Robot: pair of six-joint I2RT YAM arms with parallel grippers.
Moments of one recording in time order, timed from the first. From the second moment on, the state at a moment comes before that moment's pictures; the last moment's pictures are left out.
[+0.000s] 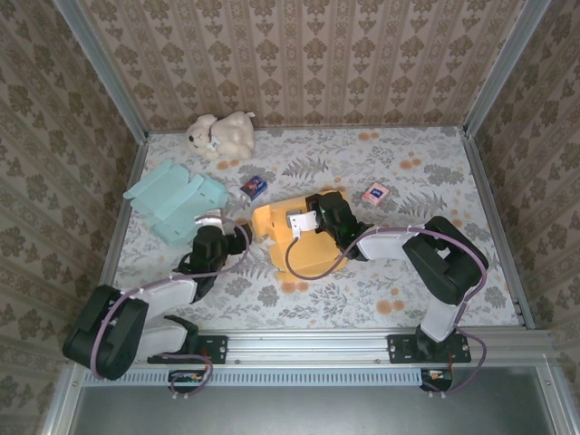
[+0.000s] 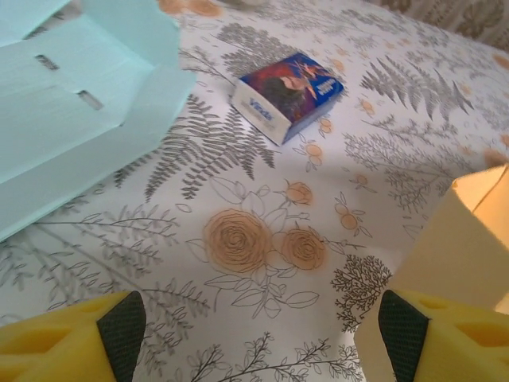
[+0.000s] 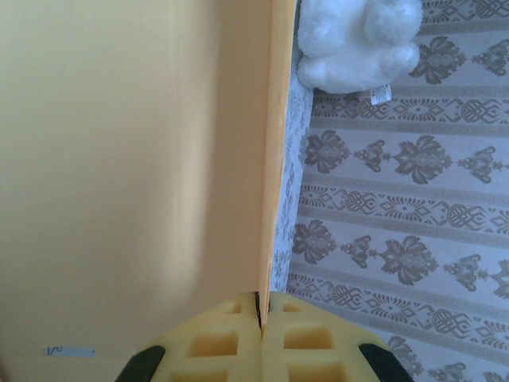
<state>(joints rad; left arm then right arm) -0.47 1.18 0.26 0.44 -0.18 -0.49 0.66 1.77 0.84 0.53 0.23 -1.44</state>
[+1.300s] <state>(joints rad) -0.41 1.27 0.20 0.55 0.08 -0.42 0.64 1.76 0.83 0.47 0.15 -1.39</state>
